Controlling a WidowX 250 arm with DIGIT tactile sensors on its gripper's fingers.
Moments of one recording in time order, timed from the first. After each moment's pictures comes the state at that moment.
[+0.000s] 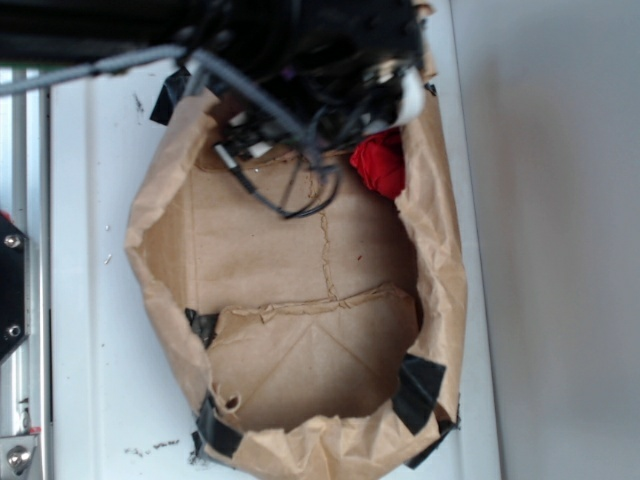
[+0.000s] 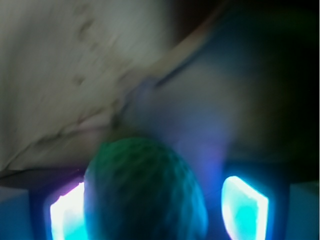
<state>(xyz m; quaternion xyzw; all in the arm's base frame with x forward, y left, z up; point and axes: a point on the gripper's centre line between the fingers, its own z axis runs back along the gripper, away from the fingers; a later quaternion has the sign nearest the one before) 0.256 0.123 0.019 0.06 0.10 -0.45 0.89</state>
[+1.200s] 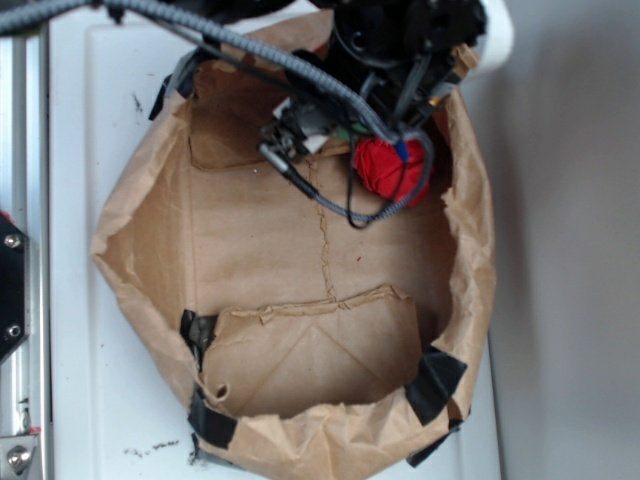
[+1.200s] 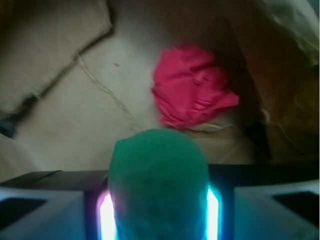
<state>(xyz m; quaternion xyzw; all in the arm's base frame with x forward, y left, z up) 0.283 0.081 0.114 0.00 0.04 -0.37 0.93</state>
